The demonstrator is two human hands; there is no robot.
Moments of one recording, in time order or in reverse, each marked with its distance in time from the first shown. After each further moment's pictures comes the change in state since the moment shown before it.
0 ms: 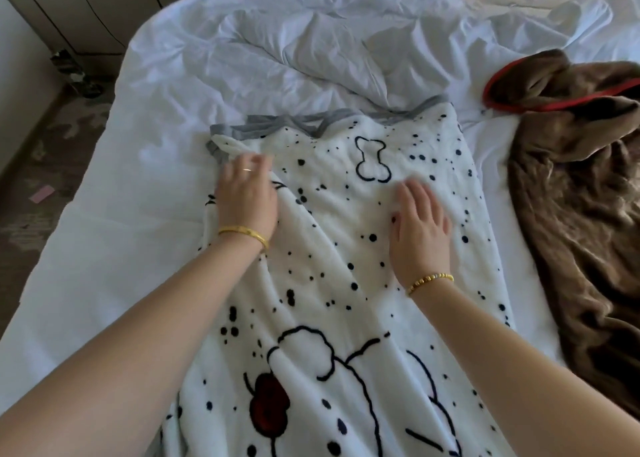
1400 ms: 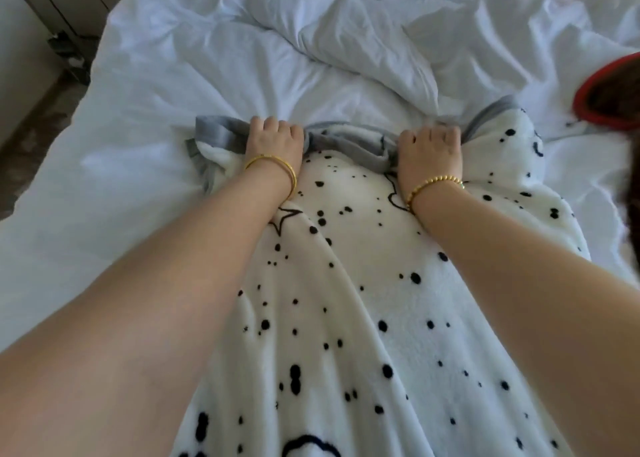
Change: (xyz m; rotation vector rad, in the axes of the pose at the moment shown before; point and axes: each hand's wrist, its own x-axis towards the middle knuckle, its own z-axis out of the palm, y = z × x) left_hand 0.141 -0.009 0.096 0.630 -0.258 0.196; right_hand 0.193 -0.017 0.078 -0.658 -0.228 -0.161
